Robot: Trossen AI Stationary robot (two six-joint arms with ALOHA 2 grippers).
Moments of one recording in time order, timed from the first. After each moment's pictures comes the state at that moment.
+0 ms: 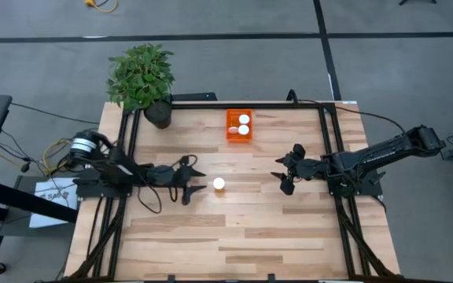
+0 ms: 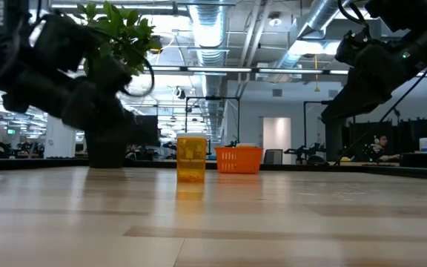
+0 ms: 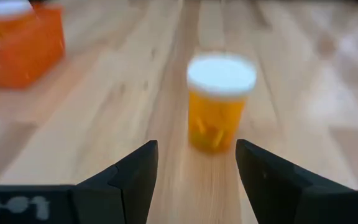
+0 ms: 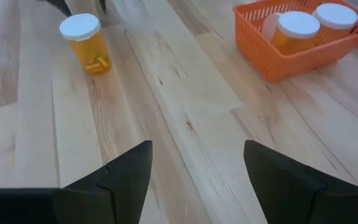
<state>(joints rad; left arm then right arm) -0.11 1.68 0.23 1.10 -0.19 -0.10 0.18 0.97 0.38 -0.11 0.42 0.33</state>
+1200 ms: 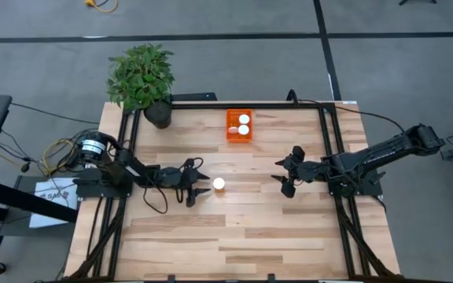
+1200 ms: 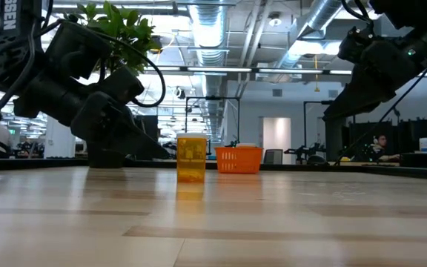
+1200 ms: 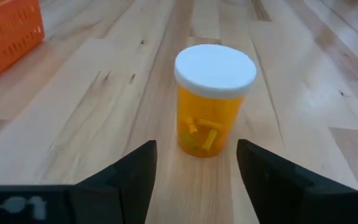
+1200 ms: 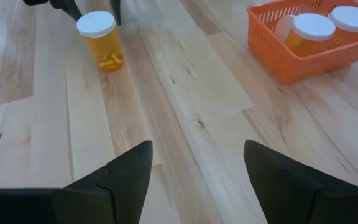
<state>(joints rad) -0.11 1.76 0.30 1.07 -0.16 -0.13 0.22 0.97 0.38 -0.11 0.42 0.33</state>
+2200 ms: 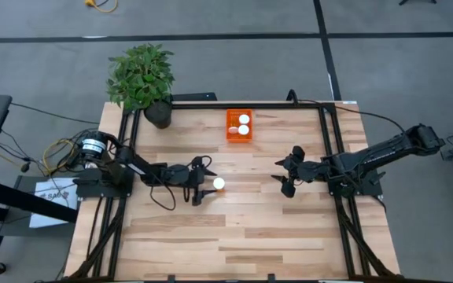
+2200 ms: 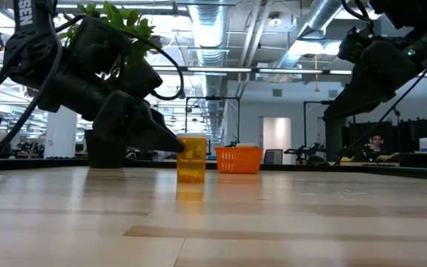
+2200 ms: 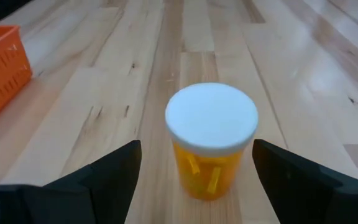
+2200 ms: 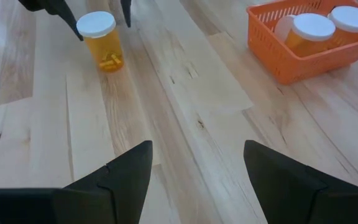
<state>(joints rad) -0.08 1.76 0.42 0.95 -0.11 0.01 0.22 0.97 0.38 -0.11 0.42 0.33</state>
